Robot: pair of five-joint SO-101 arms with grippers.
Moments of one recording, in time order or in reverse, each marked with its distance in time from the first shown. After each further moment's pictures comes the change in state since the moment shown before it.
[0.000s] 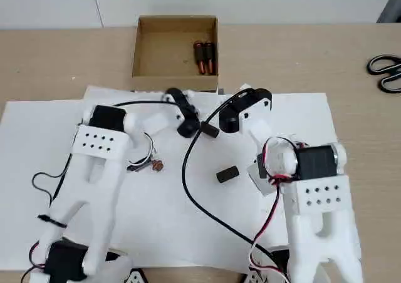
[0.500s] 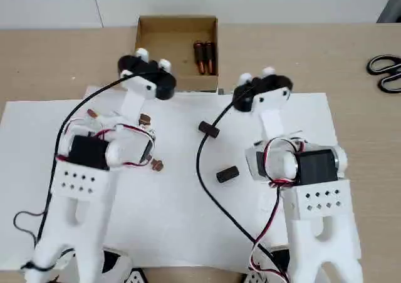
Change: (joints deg) left arm 1.1 -19.3 7.9 -13.5 34.3; right arm -0.7 -1.1 0.2 -8.3 -19.3
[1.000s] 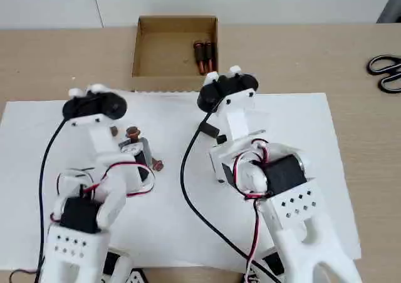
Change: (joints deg) left arm 0.1 -30.1 27.4 -14.0 33.1; right arm -15.5 -1.3 6.0 -11.5 -10.4
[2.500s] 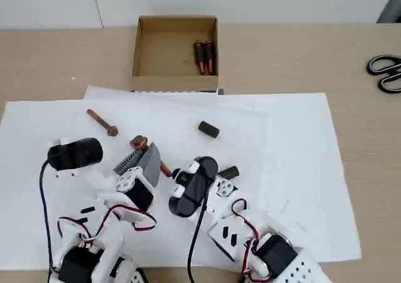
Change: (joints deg) left arm 8.4 -36.0 19.1 -7.2 14.7; right arm -20.7 -48.9 53.4 -34.6 15.3
